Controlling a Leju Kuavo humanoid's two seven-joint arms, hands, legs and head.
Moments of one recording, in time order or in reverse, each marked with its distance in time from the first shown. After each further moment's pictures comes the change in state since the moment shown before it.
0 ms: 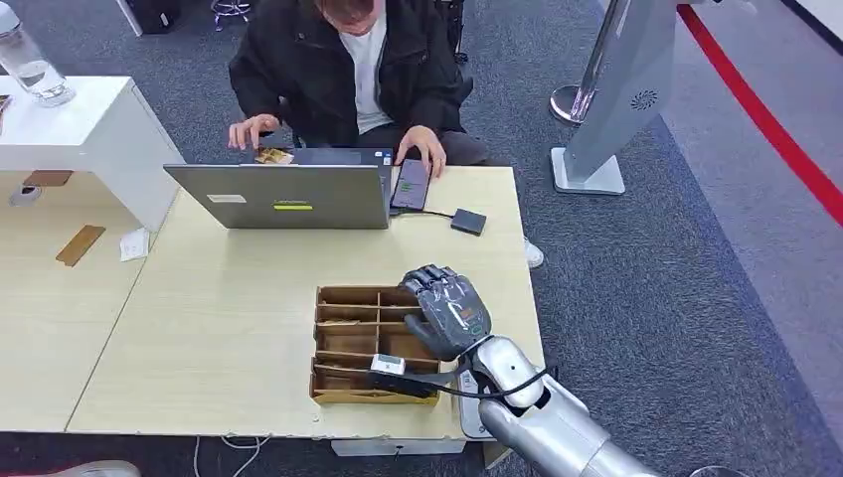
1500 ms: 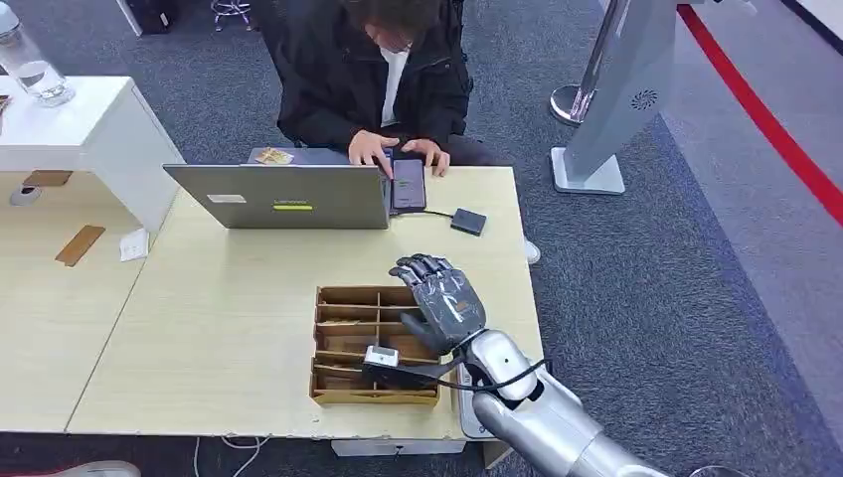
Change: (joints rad) left arm -0.004 0.039 -0.061 0.080 0.043 0.039 0.009; right arm -0.027 0.026 0.000 0.030 0.000 0.000 0.010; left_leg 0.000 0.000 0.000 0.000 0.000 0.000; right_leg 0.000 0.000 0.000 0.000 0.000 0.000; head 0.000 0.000
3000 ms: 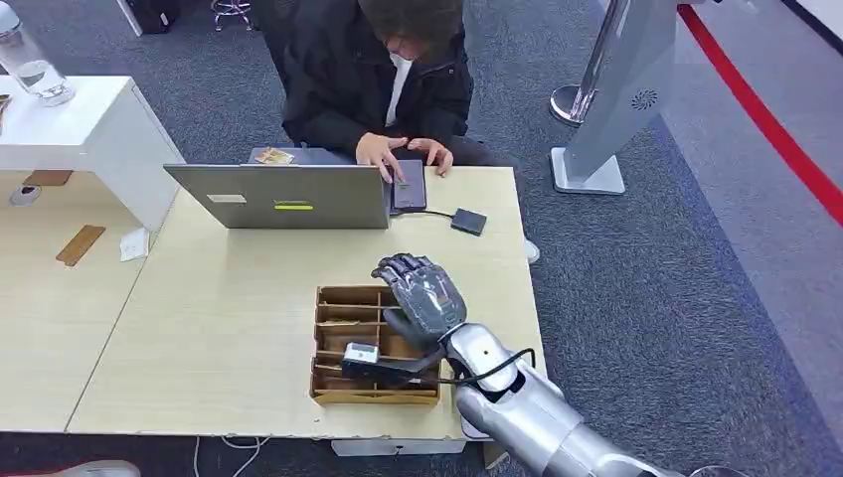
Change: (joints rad) left arm -0.028 0.039 -0.101 0.074 0.044 0.078 0.009; right arm -0.051 0.068 0.017 0.082 0.016 0.035 -0.002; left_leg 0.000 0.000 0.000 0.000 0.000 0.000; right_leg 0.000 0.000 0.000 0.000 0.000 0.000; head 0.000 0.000
